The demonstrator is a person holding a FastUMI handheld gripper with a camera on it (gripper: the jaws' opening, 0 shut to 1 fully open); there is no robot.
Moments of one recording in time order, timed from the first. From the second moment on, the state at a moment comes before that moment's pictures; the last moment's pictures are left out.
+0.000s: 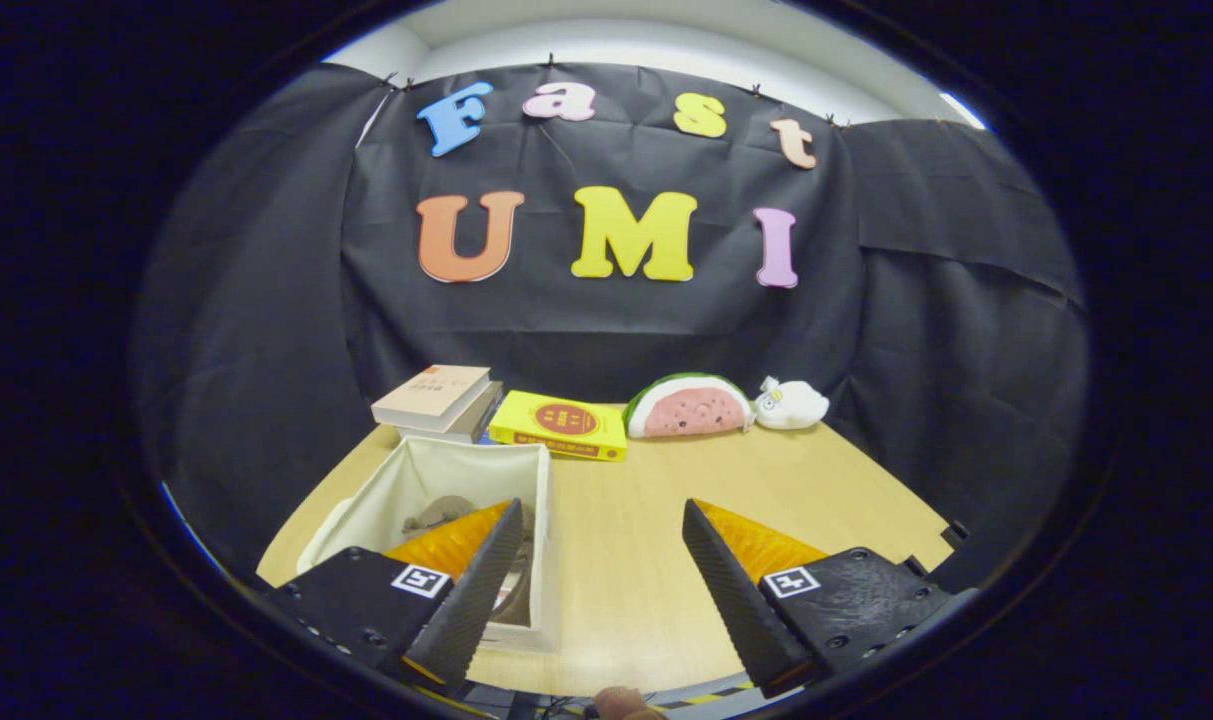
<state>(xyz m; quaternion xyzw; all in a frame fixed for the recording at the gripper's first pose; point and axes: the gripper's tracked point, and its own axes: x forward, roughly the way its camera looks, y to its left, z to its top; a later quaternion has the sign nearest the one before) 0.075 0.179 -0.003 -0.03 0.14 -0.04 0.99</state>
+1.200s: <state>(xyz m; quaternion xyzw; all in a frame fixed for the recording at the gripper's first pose) -0.030 0.112 0.000 -0.03 0.03 -0.05 1.00</state>
